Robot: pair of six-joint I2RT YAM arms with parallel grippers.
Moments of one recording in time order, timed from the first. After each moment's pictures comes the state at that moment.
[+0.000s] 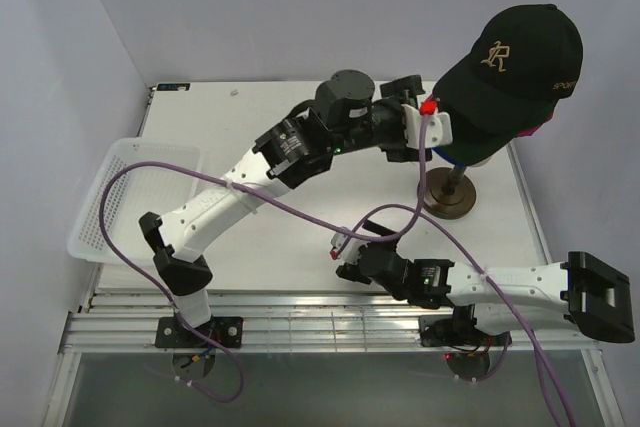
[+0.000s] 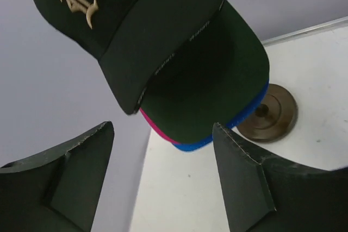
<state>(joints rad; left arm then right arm) -1.03 1.77 2.17 -0.54 0.15 0.70 1.33 1.07 0.45 -0.05 0.63 -0.29</state>
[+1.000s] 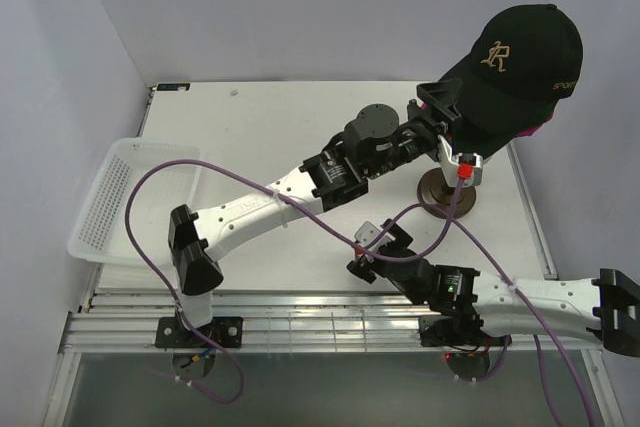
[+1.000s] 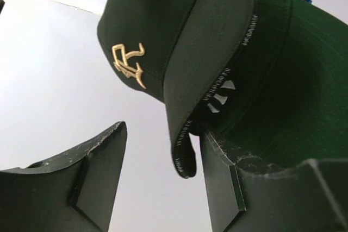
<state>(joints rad) -1.14 1.84 1.93 0.08 -0.02 1.33 1.33 0.83 0.33 0.05 0.63 -0.17</state>
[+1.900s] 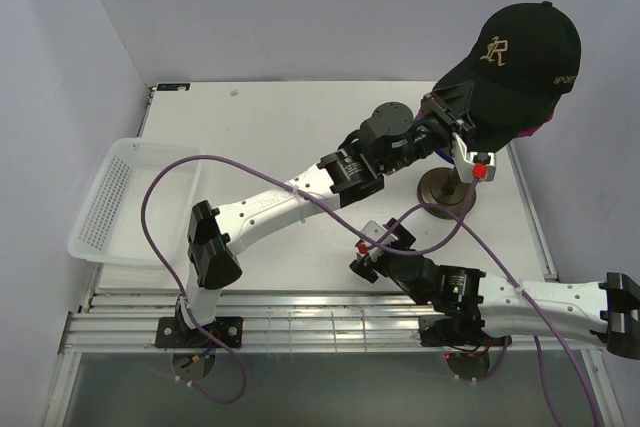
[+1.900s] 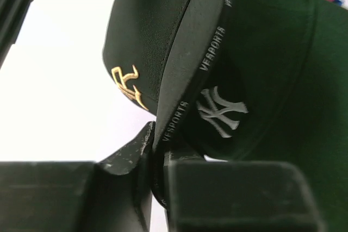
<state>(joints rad) -1.14 1.96 2.04 0.12 -0.02 1.42 1.33 0.78 0.33 0.02 0.64 -0.16</state>
